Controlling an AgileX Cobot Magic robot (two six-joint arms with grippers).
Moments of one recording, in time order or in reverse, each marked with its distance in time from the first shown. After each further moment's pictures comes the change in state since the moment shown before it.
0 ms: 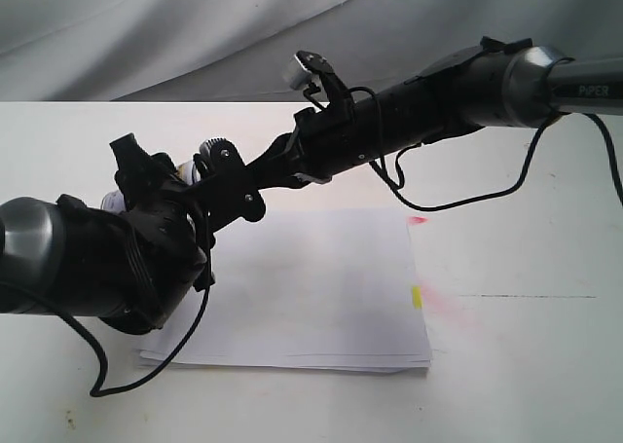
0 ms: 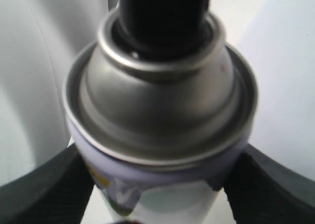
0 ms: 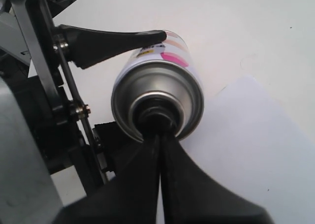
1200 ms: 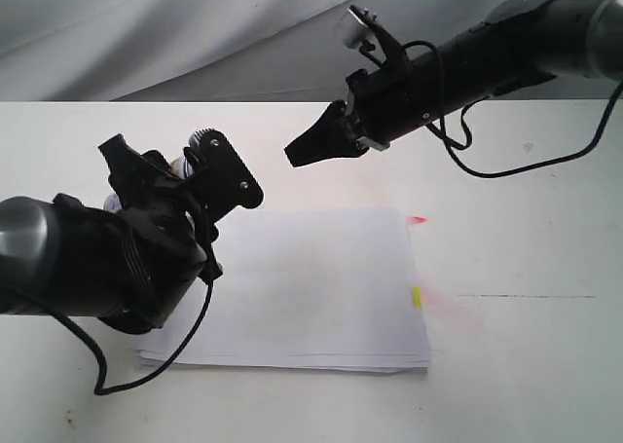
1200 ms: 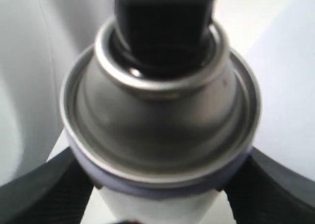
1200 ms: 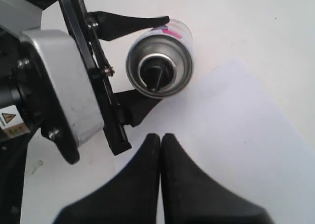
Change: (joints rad) left arm -0.002 -0.013 0.000 -0.011 0.017 -0.116; right arm -0.112 -0.131 0.000 -0.183 0.141 0.109
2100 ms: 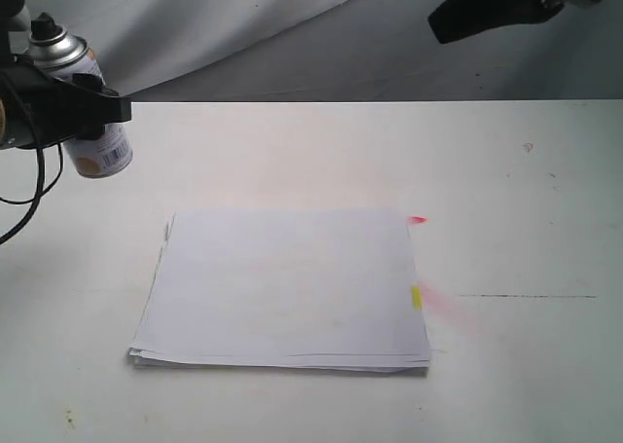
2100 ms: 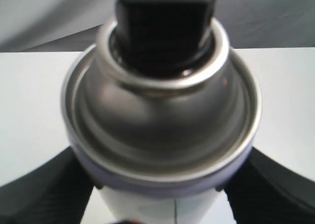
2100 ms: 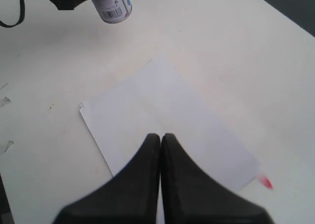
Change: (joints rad) left arm 0.512 -0.412 0.013 -0.314 -0.684 -0.235; right arm -0.121 -0.554 0.000 -0.437 0.078 0.422
